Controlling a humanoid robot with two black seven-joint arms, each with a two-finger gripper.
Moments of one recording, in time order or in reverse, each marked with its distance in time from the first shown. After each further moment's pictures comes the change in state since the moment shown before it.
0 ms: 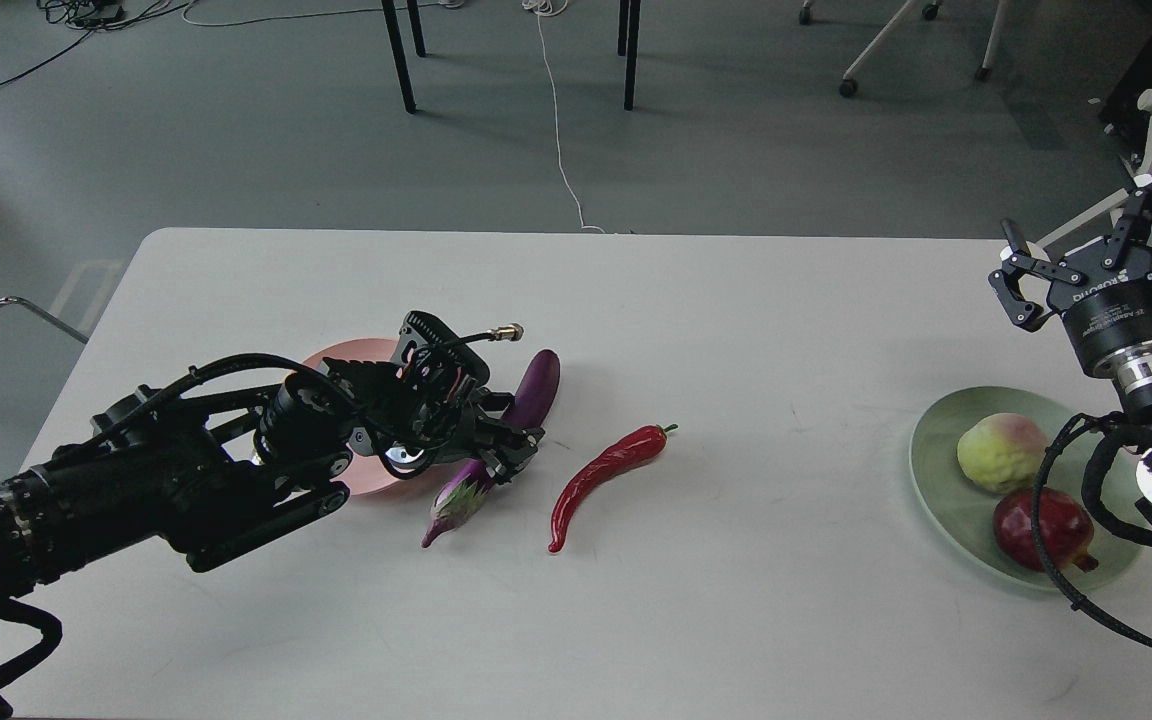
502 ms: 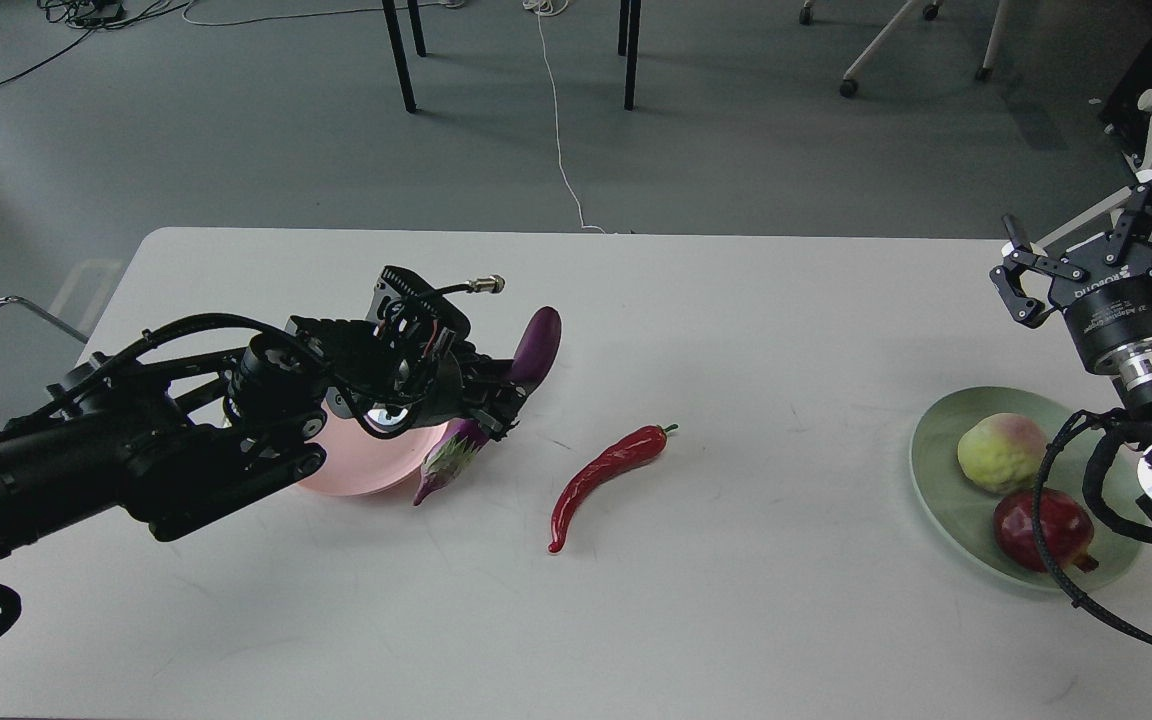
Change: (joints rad) left arm -0.077 0.145 -0.067 -0.153 -0.174 -0.030 0.010; right arm 0.004 -0.004 0.001 -0.002 0.000 0.000 0.000
